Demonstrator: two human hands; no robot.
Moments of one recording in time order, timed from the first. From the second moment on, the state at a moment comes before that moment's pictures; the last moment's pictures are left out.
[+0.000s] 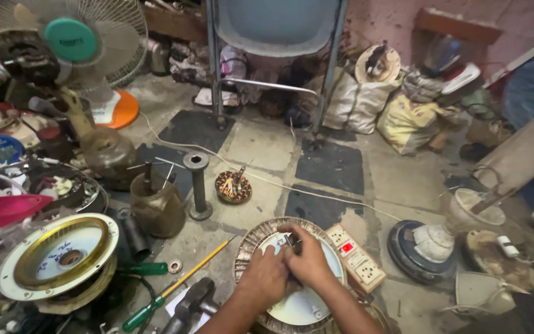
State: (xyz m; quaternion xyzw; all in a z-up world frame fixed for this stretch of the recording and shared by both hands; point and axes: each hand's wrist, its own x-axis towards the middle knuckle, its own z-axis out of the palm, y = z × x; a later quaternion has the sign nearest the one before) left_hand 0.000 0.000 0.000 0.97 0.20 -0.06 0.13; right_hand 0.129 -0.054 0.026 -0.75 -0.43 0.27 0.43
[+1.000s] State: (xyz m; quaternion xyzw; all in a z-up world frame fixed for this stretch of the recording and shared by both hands) left_hand -0.023 -0.018 -0.122 0.57 0.55 0.35 0.51; right_hand 0.245 -0.492 0.061 -0.90 -0.15 -0.29 0.28
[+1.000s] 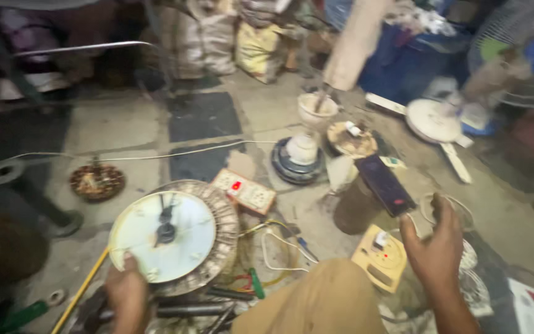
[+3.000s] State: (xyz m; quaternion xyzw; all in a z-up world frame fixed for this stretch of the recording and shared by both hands) left_hand -0.031 -0.041 -0.059 0.48 0.50 0.30 0.66; right_hand 0.165 -0.566 0.002 -0.90 -0.18 0.03 0.40
